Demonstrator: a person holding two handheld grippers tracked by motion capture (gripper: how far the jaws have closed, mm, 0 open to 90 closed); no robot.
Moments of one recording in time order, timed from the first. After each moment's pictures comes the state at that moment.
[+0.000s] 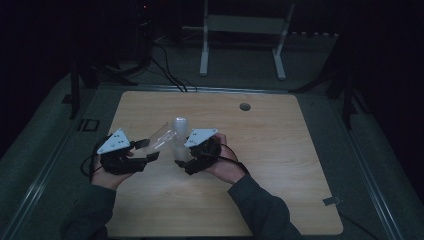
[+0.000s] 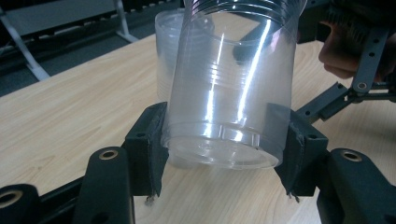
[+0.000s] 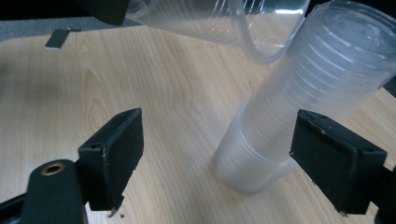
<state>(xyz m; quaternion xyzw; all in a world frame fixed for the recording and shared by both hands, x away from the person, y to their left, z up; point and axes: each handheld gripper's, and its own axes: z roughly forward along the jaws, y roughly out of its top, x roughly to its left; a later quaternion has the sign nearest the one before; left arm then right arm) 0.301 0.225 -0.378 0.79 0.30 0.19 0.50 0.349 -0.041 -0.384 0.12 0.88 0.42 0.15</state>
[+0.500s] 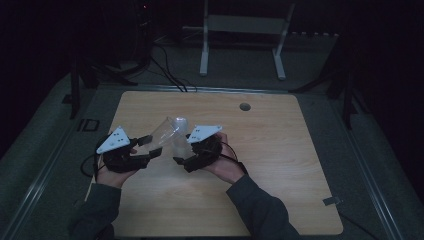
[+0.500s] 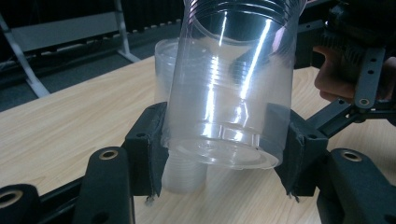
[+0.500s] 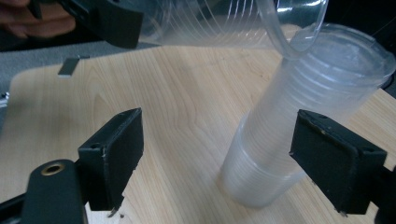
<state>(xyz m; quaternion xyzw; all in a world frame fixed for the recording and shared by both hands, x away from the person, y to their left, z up) 0.304 0.220 -0.377 0.76 0.30 0.19 0.54 0.351 -0.044 -0.378 0.14 0.87 0.46 0.13</state>
